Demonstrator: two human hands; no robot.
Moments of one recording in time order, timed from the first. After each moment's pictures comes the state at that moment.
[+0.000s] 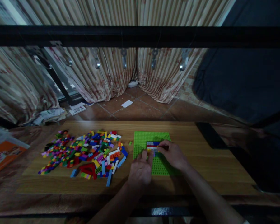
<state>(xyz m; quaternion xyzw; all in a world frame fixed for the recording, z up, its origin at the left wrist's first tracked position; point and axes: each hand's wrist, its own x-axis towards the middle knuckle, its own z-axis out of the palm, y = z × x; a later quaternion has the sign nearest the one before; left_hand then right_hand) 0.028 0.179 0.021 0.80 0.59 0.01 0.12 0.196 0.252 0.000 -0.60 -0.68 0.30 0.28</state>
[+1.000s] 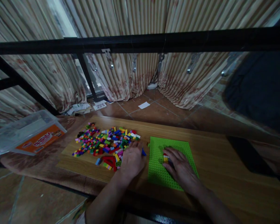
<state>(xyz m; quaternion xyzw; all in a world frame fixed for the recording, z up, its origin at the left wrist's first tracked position) -0.057 0.186 0.042 0.69 0.71 0.14 0.08 0.166 0.225 -0.014 -0.41 -0.87 0.14 0.23</state>
